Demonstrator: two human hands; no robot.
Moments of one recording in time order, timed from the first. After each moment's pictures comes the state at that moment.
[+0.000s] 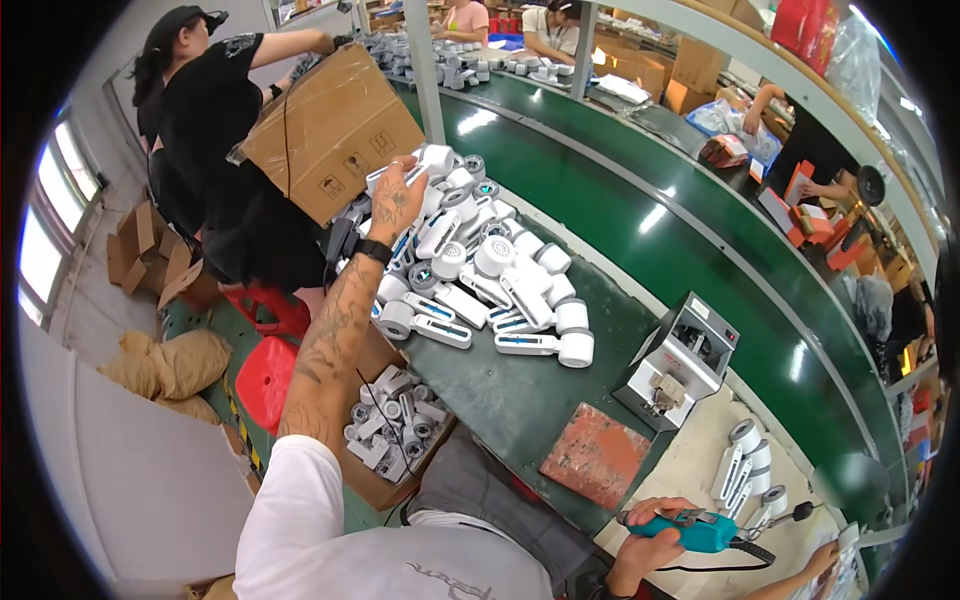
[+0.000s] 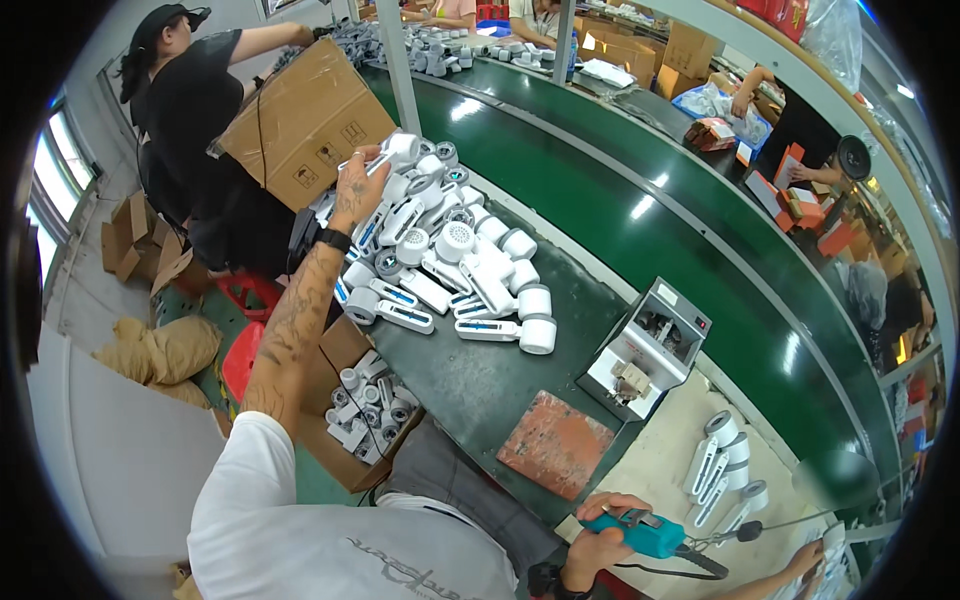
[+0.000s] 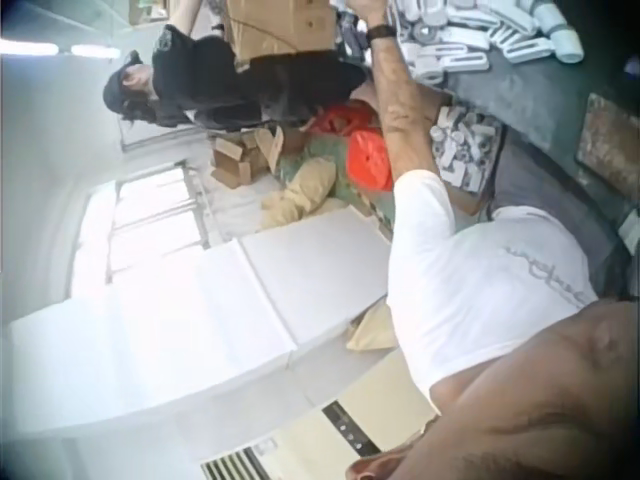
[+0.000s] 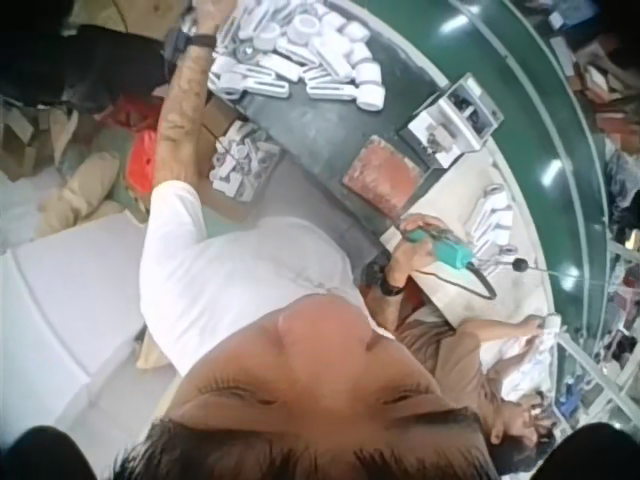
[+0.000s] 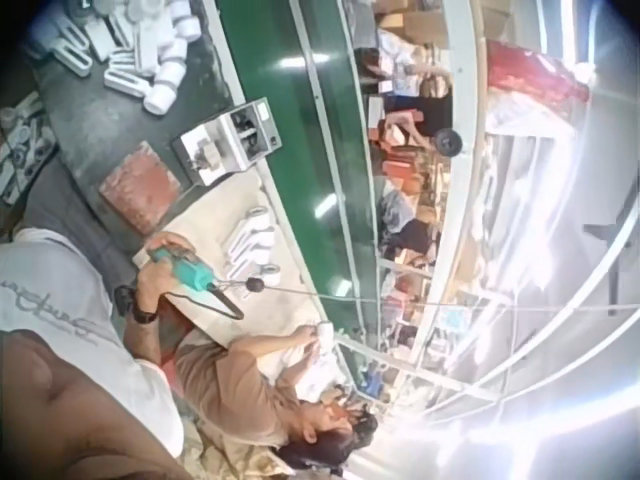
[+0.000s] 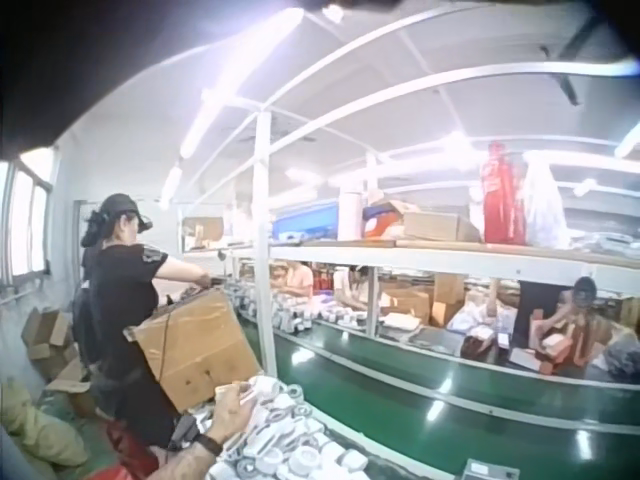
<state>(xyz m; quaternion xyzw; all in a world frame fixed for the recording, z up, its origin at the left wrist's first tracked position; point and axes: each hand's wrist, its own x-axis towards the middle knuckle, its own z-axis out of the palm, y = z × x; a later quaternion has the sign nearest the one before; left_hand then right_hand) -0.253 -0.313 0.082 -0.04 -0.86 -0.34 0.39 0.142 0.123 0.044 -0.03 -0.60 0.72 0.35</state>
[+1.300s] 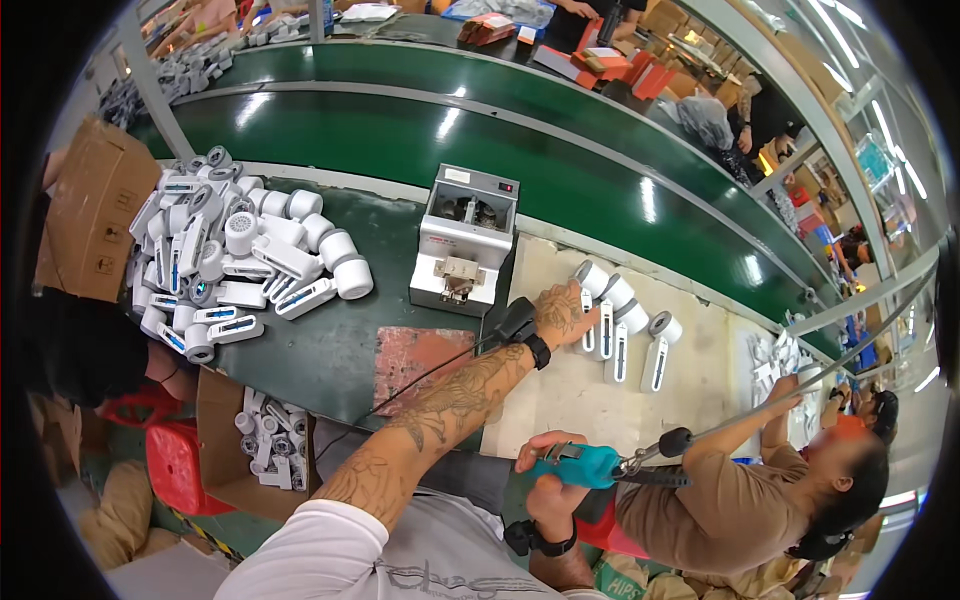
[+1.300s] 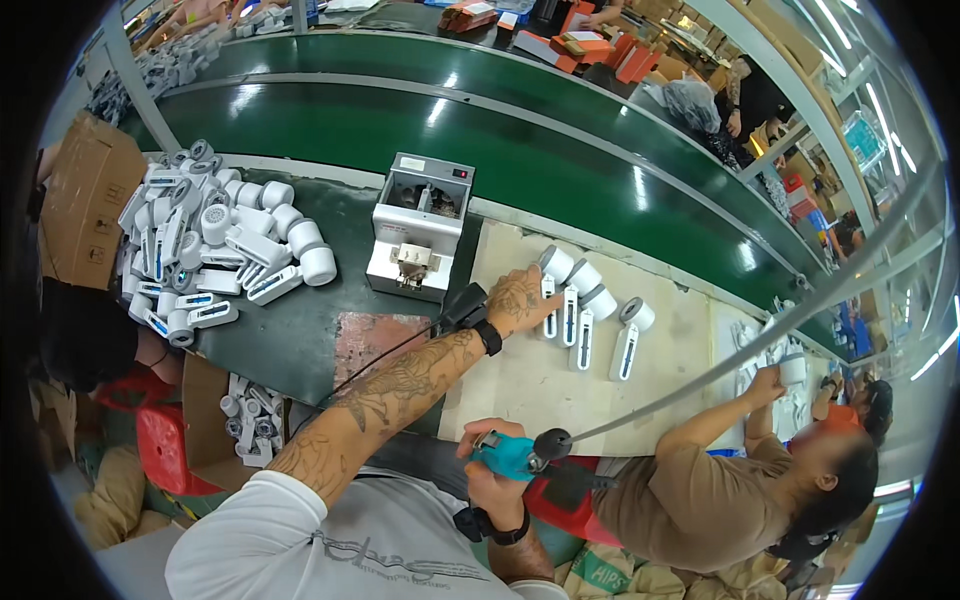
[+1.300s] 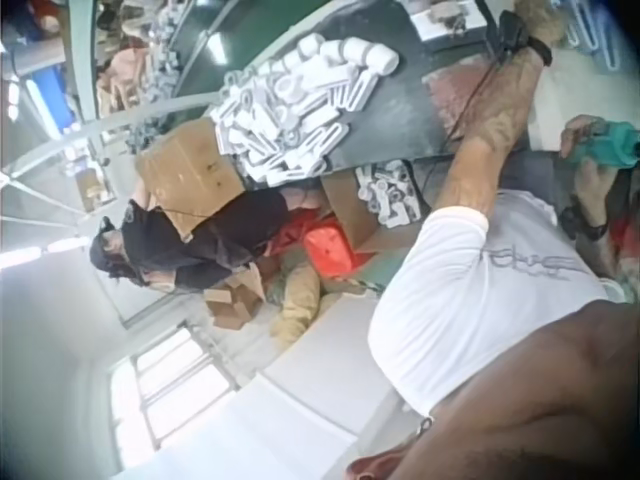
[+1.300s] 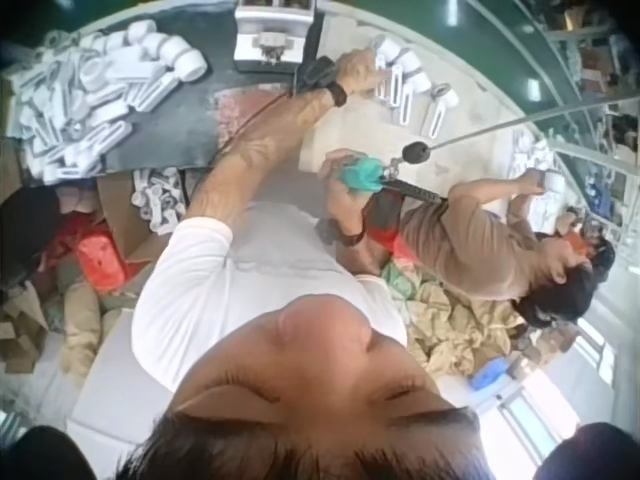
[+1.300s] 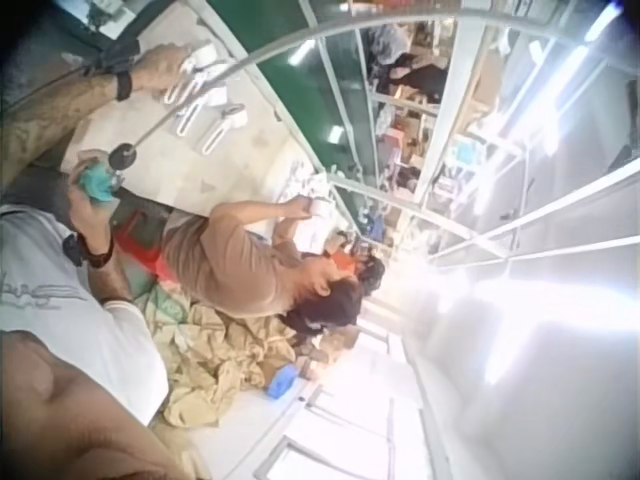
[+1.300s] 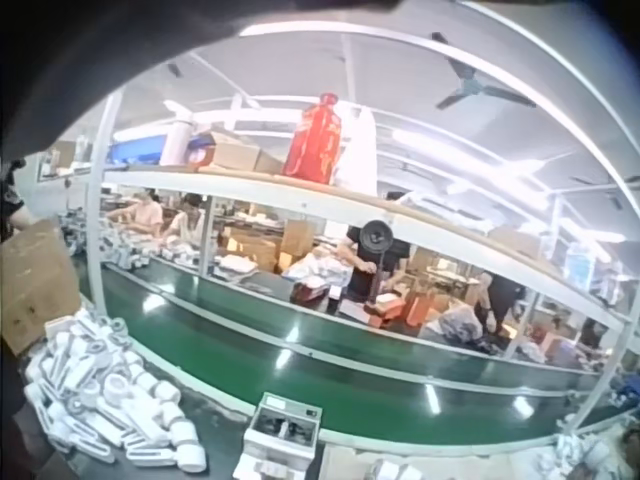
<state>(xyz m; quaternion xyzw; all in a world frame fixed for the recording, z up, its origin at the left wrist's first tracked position) 0.006 0.261 -0.021 -0.34 -0.85 -0.38 -0.14 0.227 0.151 0.040 -0.07 -0.59 0.75 0.30</state>
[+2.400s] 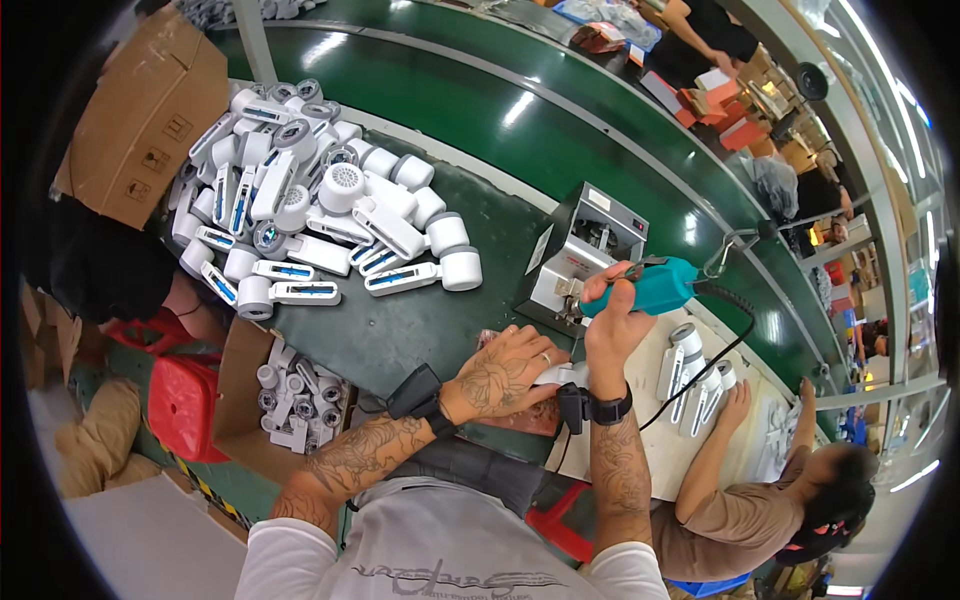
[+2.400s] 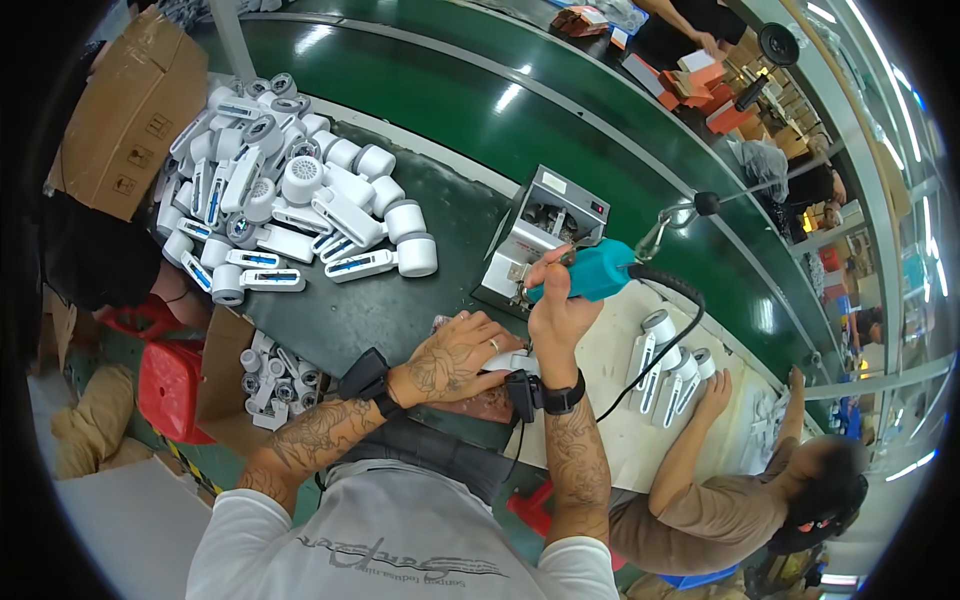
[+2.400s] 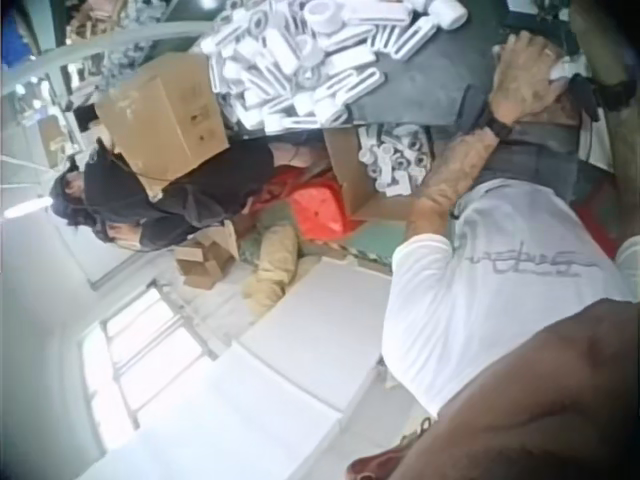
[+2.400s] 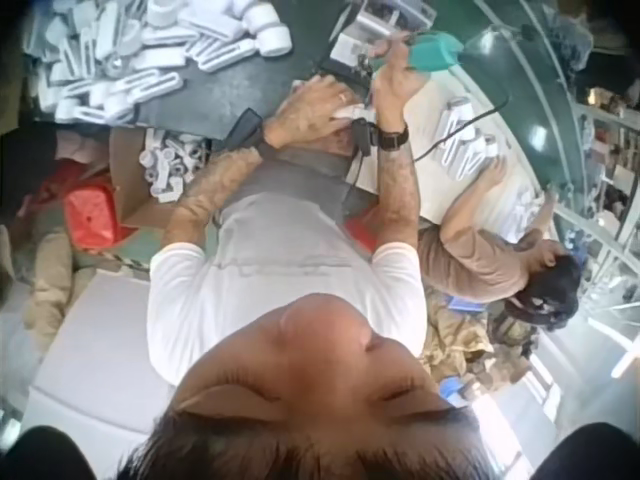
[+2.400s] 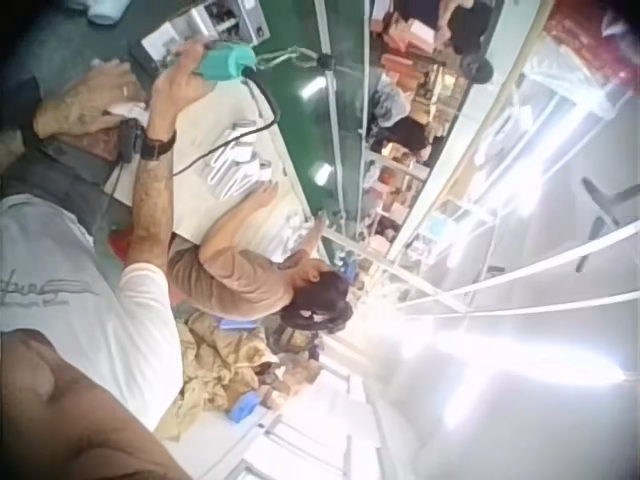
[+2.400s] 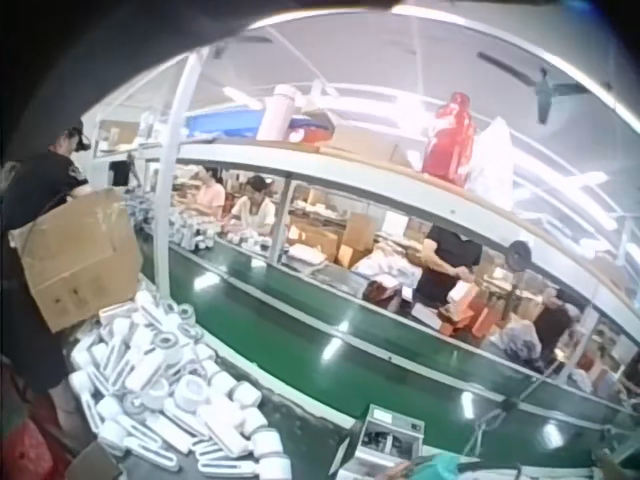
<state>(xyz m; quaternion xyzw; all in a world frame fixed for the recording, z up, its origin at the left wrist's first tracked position) -0.009 -0.002 -0.007 -0.50 -0.78 -0.36 0.00 -0.025 0.155 0.050 0.02 -0.65 0.66 0.37</state>
